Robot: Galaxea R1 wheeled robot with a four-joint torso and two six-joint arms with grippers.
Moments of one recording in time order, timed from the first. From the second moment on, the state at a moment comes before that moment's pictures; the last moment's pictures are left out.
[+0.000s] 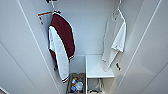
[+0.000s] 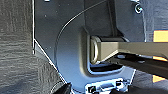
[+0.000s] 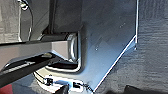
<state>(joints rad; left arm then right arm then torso) 1.49 2.89 -2.49 -0.19 -0.05 0.21 -1.49 2.90 -2.58 0.12 -0.03 -0.11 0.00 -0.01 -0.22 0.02</state>
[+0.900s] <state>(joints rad) 1.47 3.04 -2.72 -0.18 -0.05 0.24 -1.50 3.00 -2.71 0.16 0.00 -0.16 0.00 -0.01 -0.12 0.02</state>
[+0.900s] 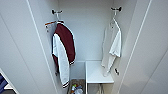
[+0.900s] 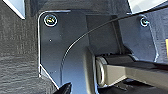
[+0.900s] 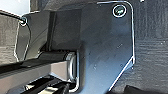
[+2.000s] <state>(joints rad) 1.50 3.00 -2.63 -0.18 -0.05 0.24 -1.54 2.82 -2.40 0.16 0.08 -0.16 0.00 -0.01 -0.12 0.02</state>
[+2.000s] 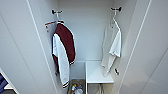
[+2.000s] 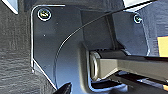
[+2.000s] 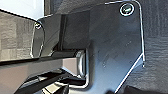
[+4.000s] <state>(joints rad) 1.50 2.99 -2.60 -0.18 -0.05 0.23 -1.54 2.82 -2.40 0.16 0.08 -0.16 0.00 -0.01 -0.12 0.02</state>
